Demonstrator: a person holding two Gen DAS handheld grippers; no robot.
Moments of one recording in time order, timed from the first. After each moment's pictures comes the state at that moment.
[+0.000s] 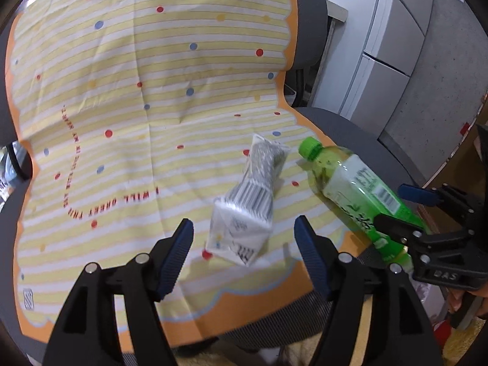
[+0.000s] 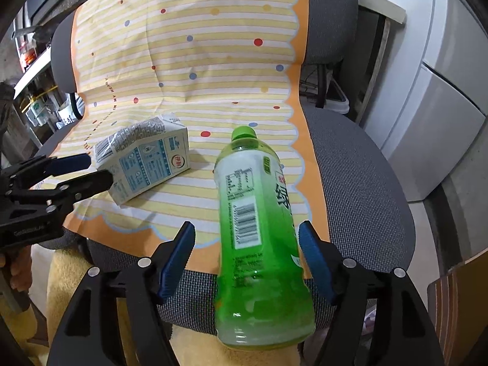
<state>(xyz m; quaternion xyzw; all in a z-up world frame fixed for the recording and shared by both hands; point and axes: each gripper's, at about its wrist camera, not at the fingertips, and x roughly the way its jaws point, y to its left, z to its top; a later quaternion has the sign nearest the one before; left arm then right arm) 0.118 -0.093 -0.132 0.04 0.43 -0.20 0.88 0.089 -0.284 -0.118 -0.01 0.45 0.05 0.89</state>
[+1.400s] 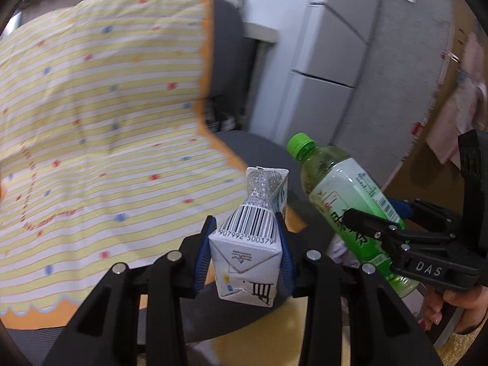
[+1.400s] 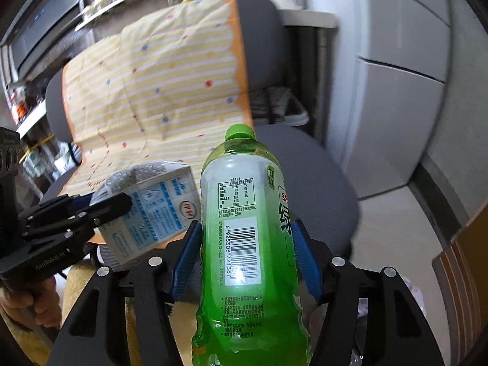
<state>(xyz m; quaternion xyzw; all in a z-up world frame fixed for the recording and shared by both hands) 0.042 -0.180 -0.098 0.02 0.36 -0.30 0.88 -0.001 -0.359 -0.086 0.08 0.37 -0.02 0.93</state>
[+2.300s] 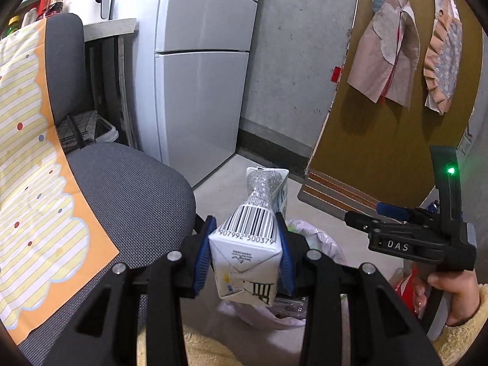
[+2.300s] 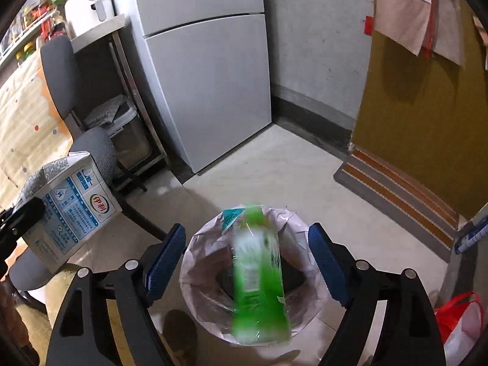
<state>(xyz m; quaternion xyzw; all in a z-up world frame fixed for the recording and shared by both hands) -0.025 -0.360 -0.129 0.11 0.33 -0.46 0.82 -0.131 -0.551 -0.168 0.20 0.38 -0.28 0.86</state>
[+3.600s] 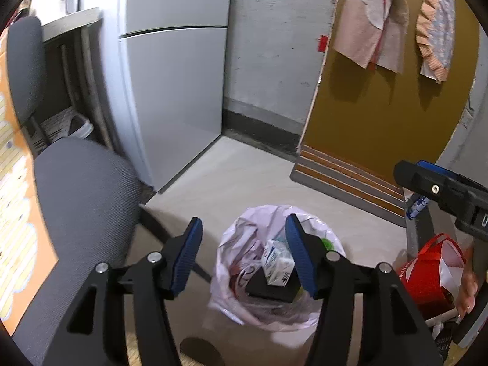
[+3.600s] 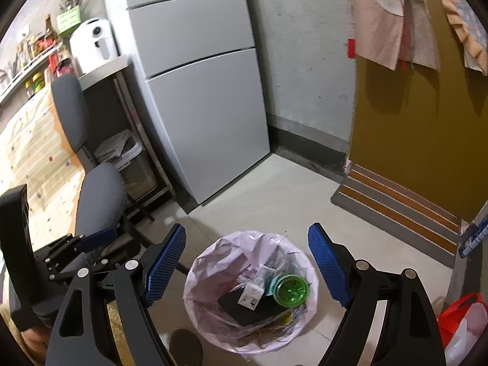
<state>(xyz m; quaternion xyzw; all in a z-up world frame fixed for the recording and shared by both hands) -0.051 -0.409 -0.160 0.16 0.36 -0.47 0.79 -0.175 -0.546 -0.126 0.19 0.31 -0.29 0.89</state>
